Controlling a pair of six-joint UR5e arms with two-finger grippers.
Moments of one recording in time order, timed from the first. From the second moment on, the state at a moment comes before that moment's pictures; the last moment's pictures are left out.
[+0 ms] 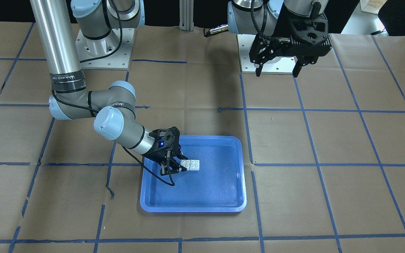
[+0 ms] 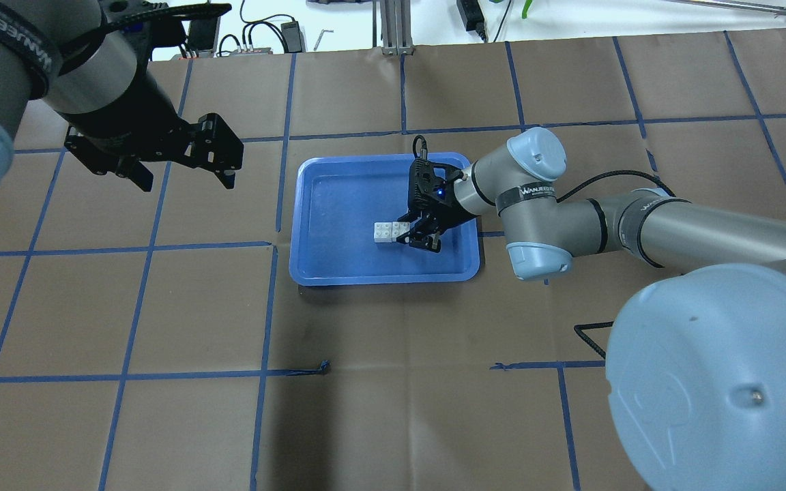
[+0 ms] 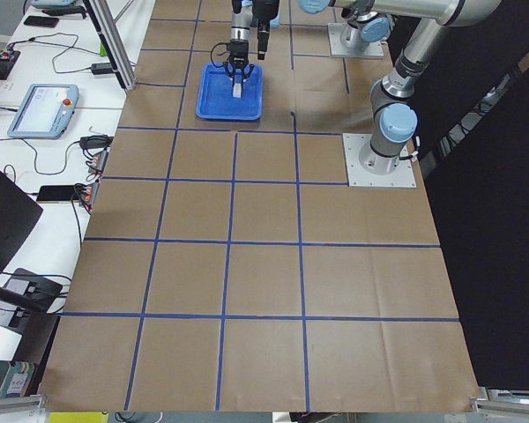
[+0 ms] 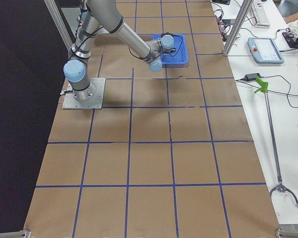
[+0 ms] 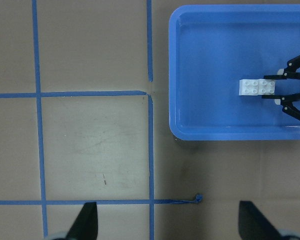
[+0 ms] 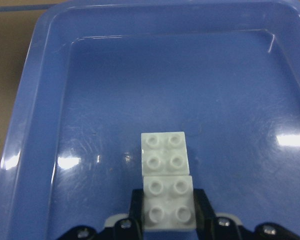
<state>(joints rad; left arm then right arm) -1.61 -1.46 -1.62 -1.55 1.59 -0.03 1.71 -1.00 1.92 -2.67 -0.92 -1.31</state>
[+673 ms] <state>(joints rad) -1.60 -1.46 -1.62 -1.55 1.59 -0.03 1.71 -1.00 1.92 -2.67 -0.92 -1.31</state>
